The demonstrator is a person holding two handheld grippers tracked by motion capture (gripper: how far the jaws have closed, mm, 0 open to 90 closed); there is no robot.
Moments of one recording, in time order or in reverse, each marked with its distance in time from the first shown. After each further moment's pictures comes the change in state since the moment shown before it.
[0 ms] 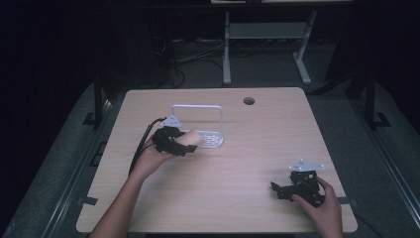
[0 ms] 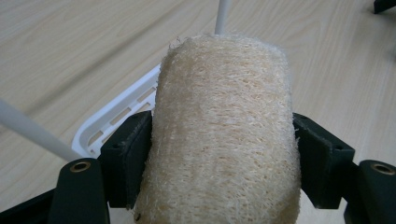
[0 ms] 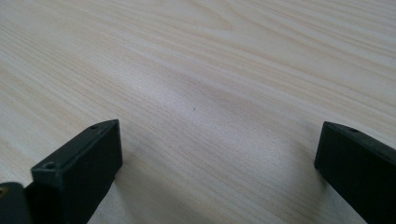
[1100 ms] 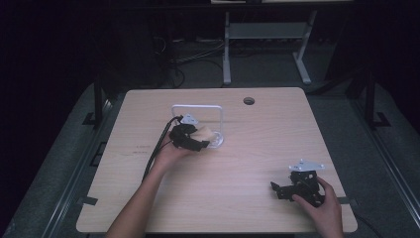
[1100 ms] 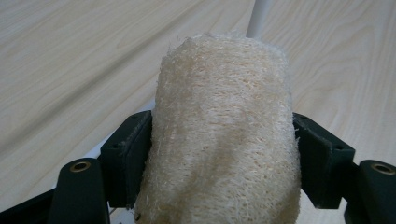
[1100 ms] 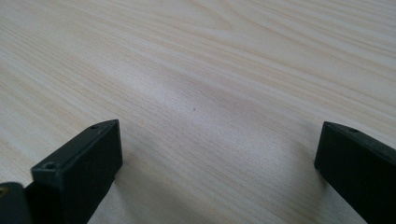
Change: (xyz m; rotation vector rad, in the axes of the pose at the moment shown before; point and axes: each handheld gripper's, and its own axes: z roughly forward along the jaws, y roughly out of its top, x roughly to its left) left arm 0.004 0.013 0.056 0.023 0.057 0.013; right arm 0.000 0.000 0.000 0.000 0.000 0.000
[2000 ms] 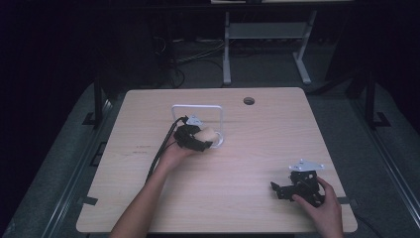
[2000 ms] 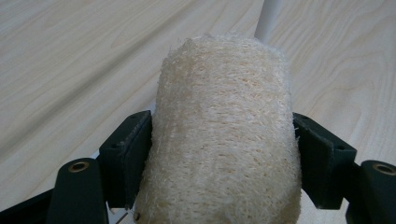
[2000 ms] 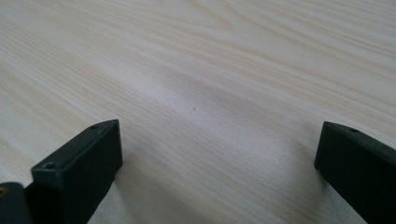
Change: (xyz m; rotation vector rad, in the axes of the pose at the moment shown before) left arm -0.001 0.001 0.017 0.023 0.020 0.023; right arm 0.000 0.000 0.000 0.000 0.000 0.000
